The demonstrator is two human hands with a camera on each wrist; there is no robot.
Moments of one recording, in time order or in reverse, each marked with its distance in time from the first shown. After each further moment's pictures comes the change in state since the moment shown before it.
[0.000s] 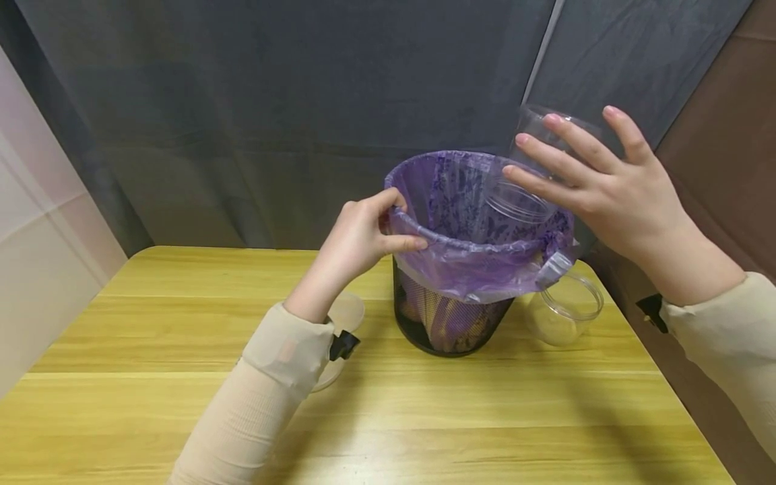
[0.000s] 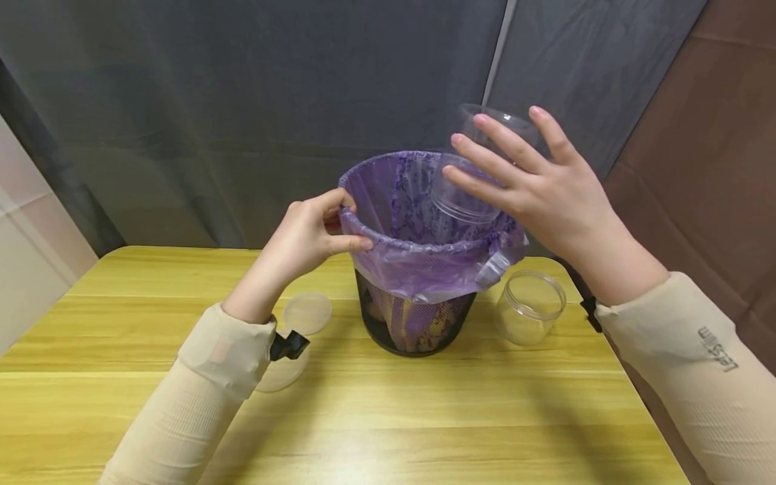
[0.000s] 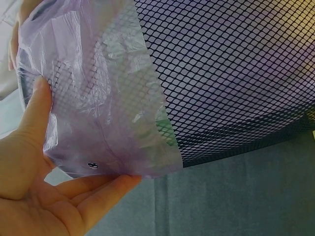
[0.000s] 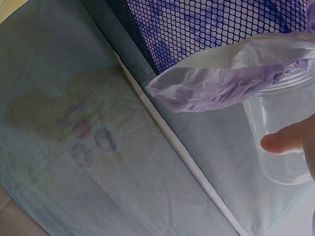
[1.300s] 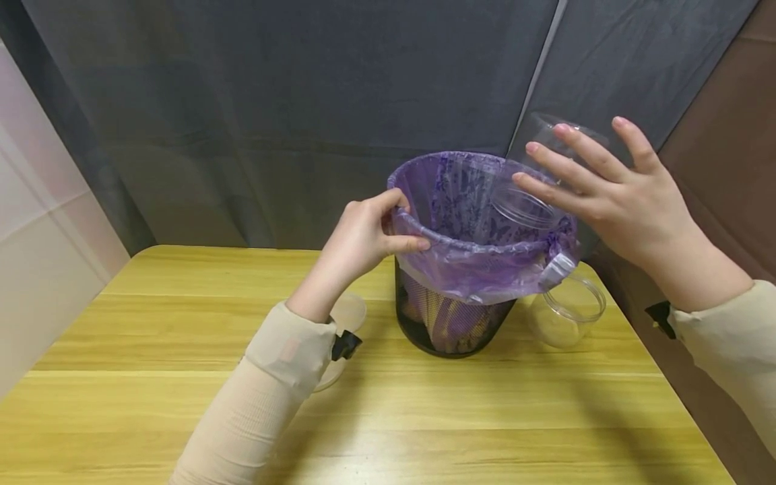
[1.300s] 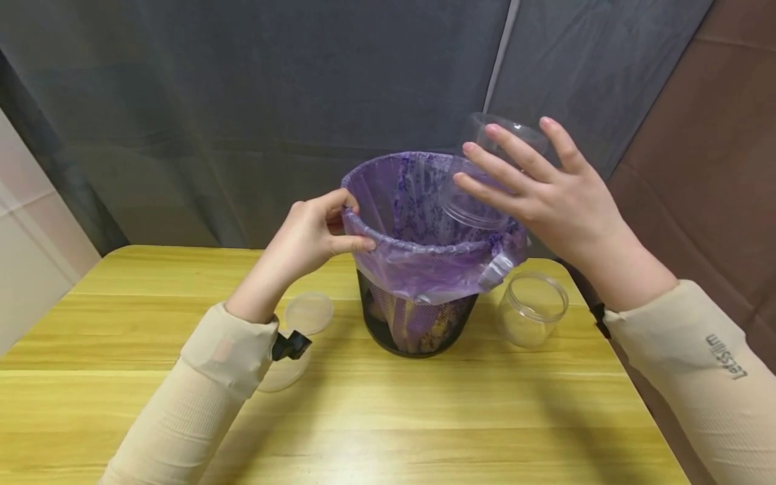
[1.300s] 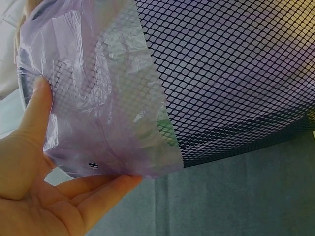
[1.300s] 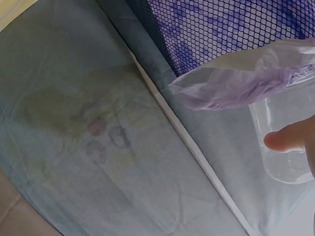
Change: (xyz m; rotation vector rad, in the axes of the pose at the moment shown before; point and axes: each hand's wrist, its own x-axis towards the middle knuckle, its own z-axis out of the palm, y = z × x) left_hand 0.000 0.001 -0.001 -0.005 0.008 0.010; right_hand -0.011 -0.001 0.001 0.030 -0.021 0.006
